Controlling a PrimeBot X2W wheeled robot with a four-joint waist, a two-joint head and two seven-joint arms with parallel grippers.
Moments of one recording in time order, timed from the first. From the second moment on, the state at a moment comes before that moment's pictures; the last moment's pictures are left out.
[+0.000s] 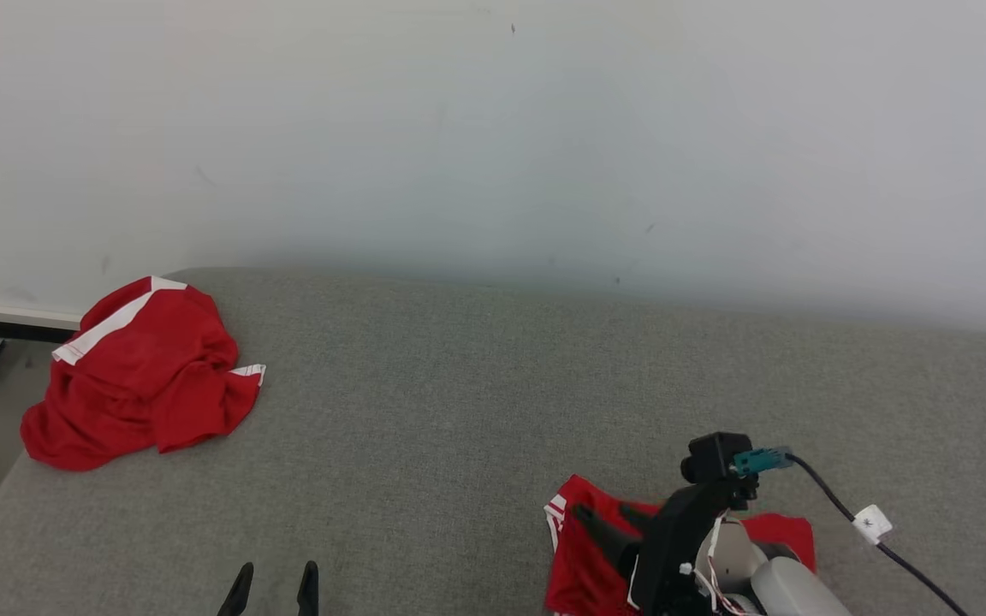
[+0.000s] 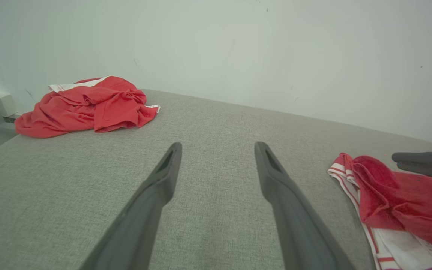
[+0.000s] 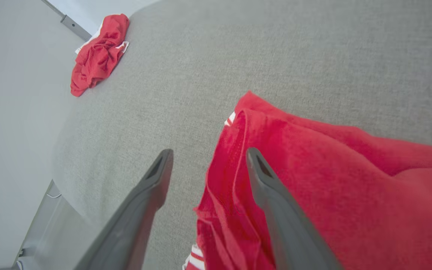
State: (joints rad) left arm 0.08 0.10 -0.12 0.26 -0.27 -0.11 -0.26; right arm -0.34 -0.05 0.34 0.59 0.65 0.13 0.42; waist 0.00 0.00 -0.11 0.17
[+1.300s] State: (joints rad) left arm 0.13 0.05 -0.04 0.20 -0.40 -0.12 -0.26; right arm 0.19 -0.06 -0.07 0.02 0.29 0.13 -0.02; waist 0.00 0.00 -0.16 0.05
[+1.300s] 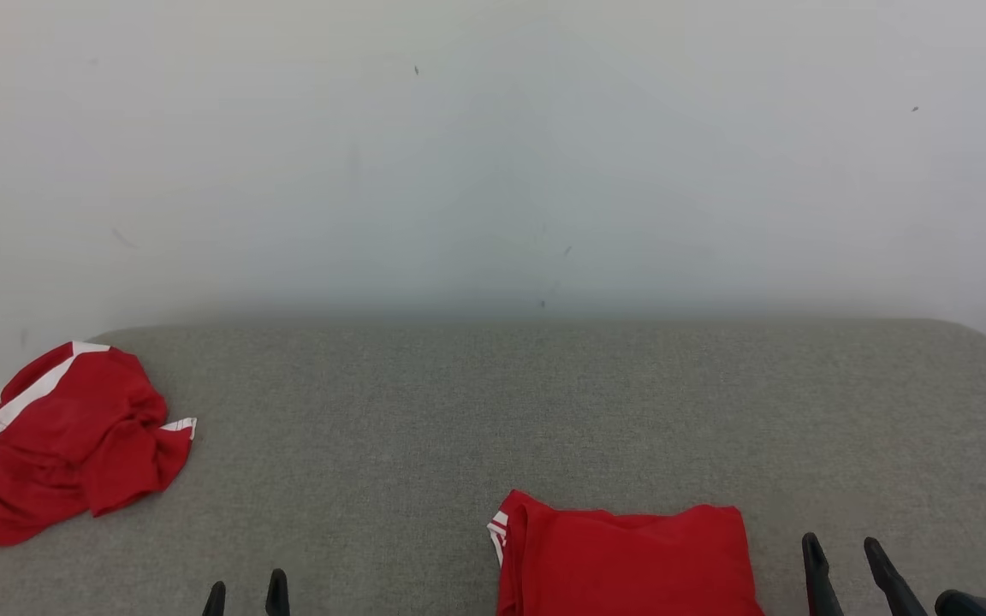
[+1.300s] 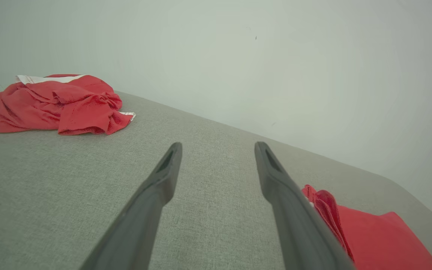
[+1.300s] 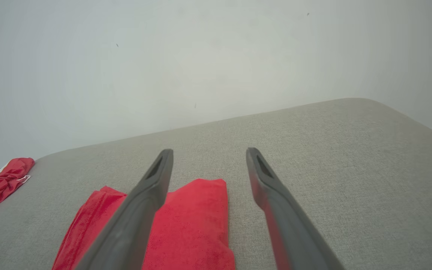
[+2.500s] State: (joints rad) left arm 0.14 0.11 -0.06 0.22 -0.40 -0.13 -0.26; right arm 0.21 -0.05 -0.02 0.06 0.34 0.13 0.01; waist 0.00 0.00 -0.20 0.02
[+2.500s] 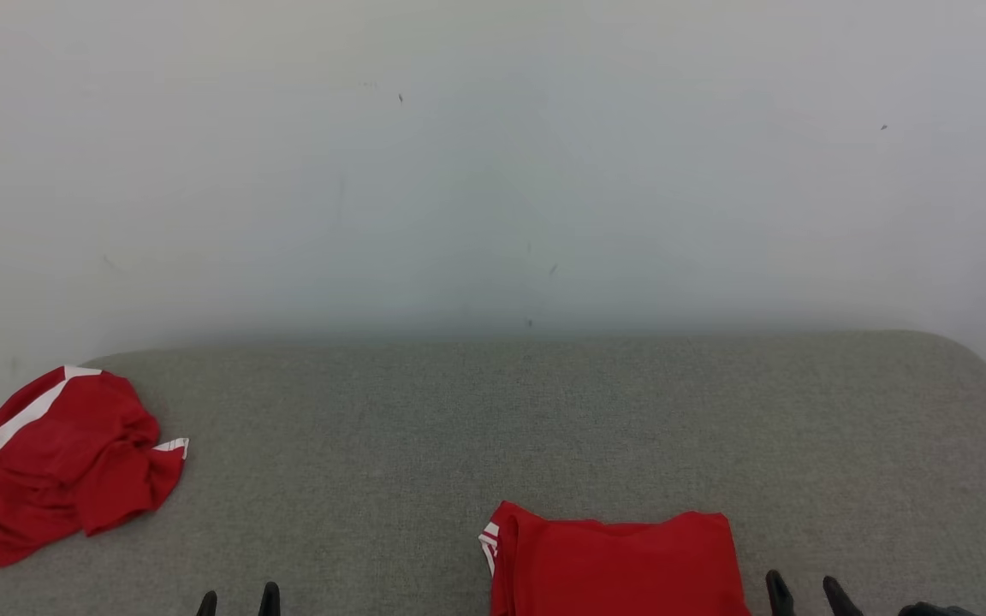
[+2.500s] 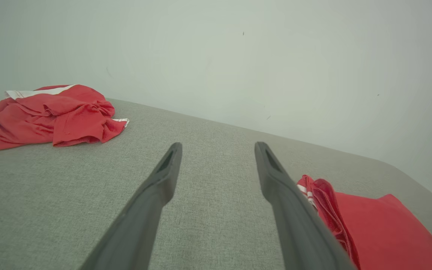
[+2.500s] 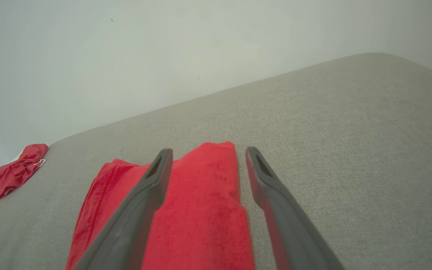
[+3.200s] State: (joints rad) left arm 0.08 0.09 -0.13 0.21 -0.36 -0.13 -0.26; right arm -0.09 -0.05 -0.22 0.20 0.24 0.13 0.86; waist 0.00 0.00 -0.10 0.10
